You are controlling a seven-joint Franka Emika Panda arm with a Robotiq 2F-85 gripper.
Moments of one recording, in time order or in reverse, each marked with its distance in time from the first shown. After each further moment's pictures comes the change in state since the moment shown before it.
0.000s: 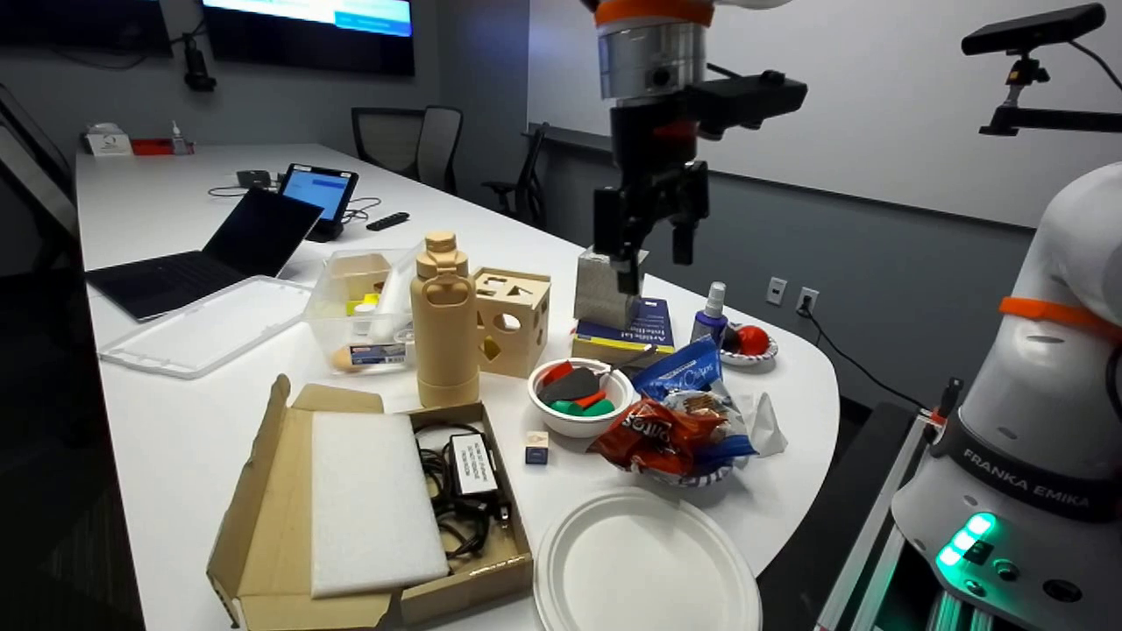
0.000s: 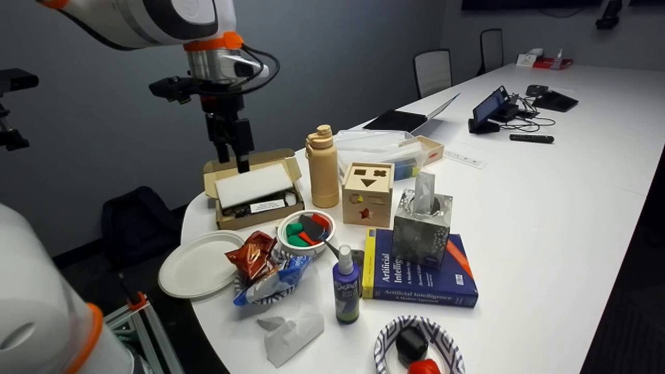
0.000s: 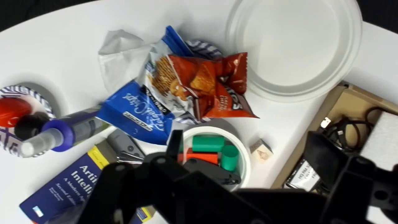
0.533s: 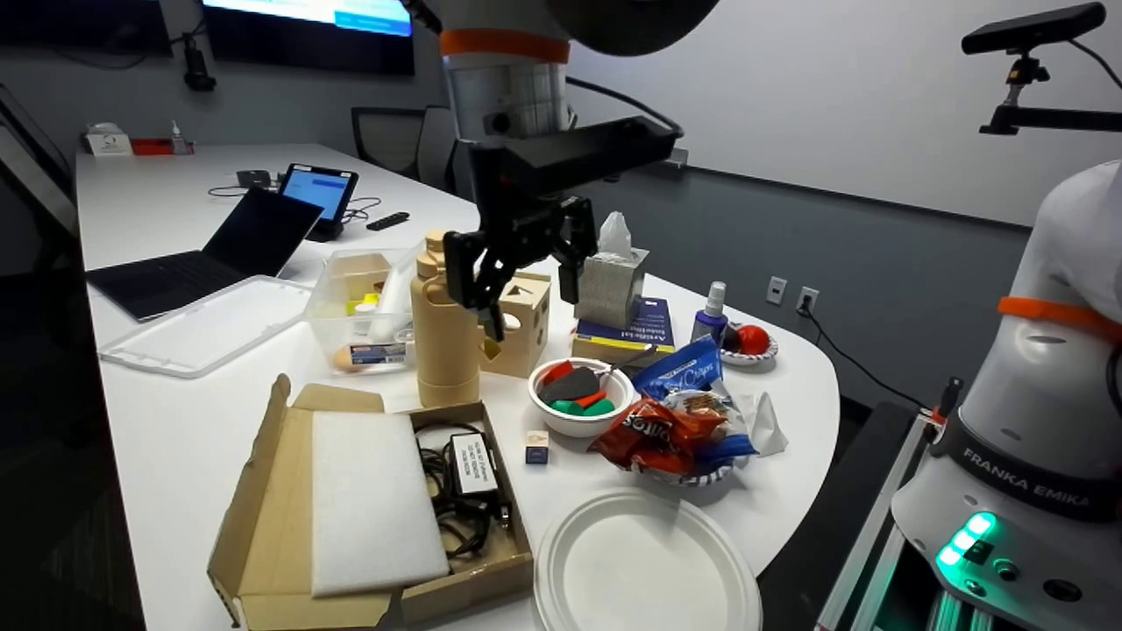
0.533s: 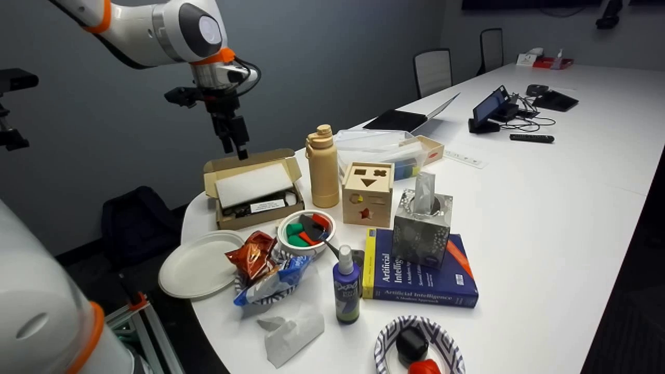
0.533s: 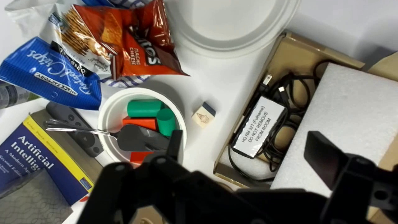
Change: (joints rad) arm 0.056 0.367 0.118 0.257 -0.178 0.135 0.340
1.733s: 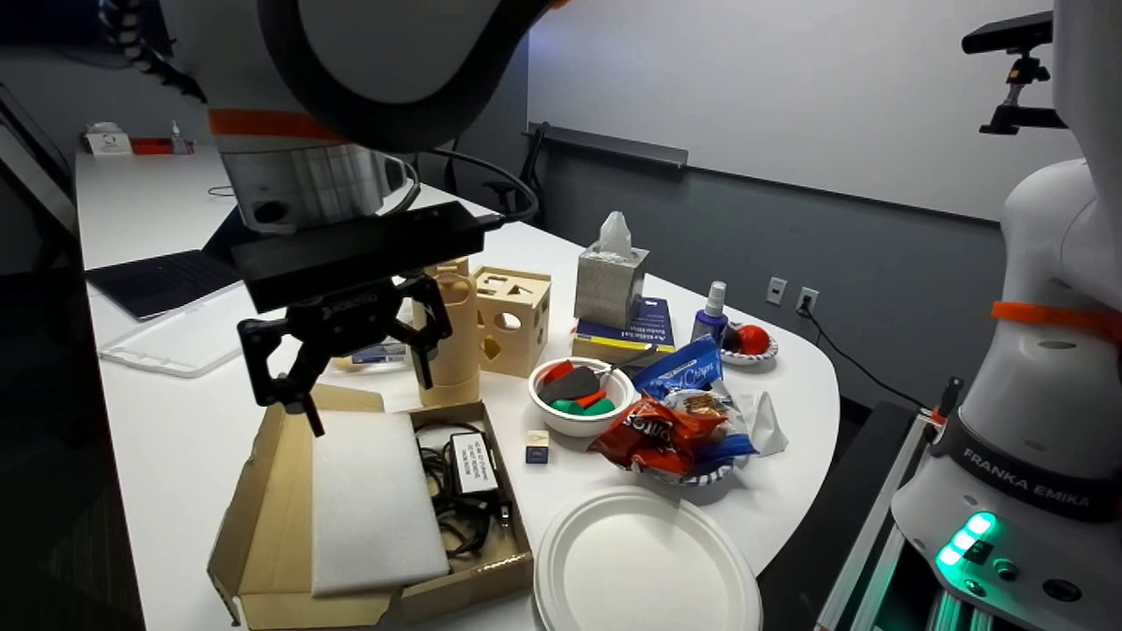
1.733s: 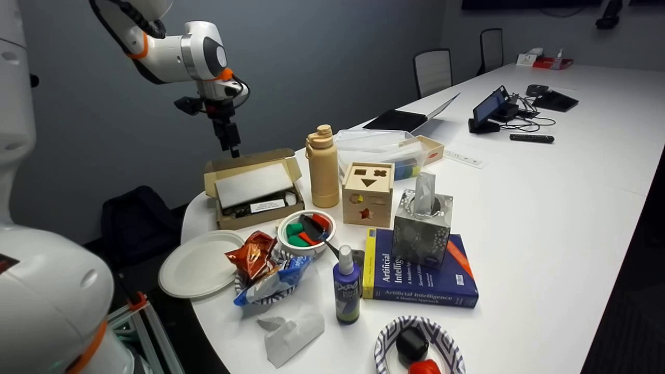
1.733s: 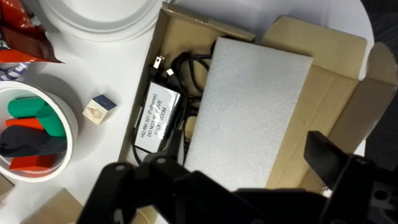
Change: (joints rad) arm 0.309 0.455 -0.157 0.431 -0.112 0.005 0.253
